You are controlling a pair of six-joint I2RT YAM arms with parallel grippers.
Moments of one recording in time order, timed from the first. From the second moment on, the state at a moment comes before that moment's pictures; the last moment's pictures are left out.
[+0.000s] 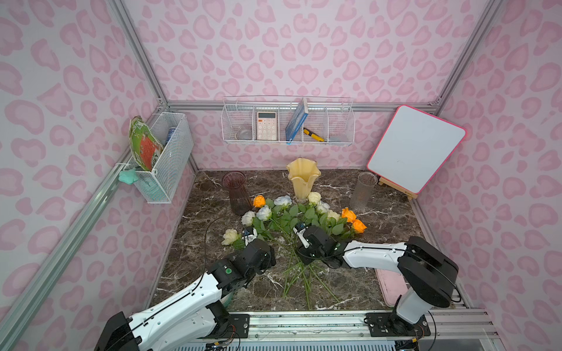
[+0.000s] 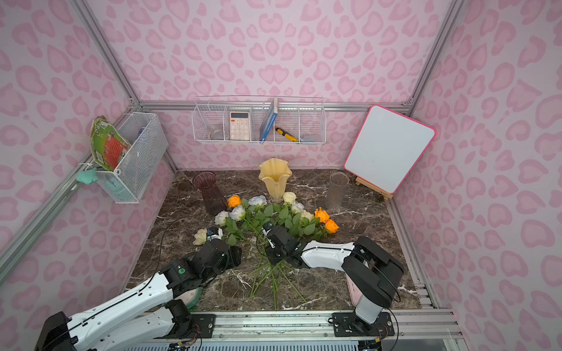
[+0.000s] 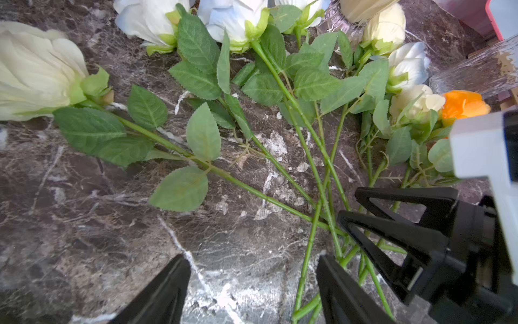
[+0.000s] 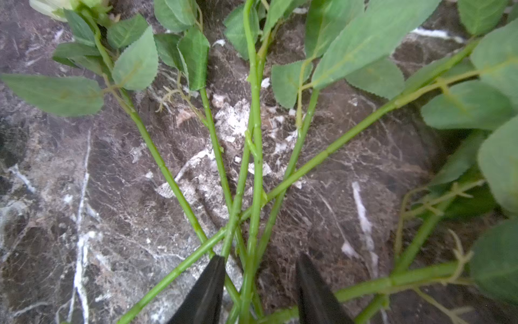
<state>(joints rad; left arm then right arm) -0.78 0.89 0.54 -0.50 -0.31 -0.87 0.97 1.69 0.85 -0.02 0.04 0.30</state>
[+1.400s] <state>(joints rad) -0.78 0.83 0.50 -0.50 -0.24 -0.89 0.75 1.21 1.06 0.06 0.29 0.18</state>
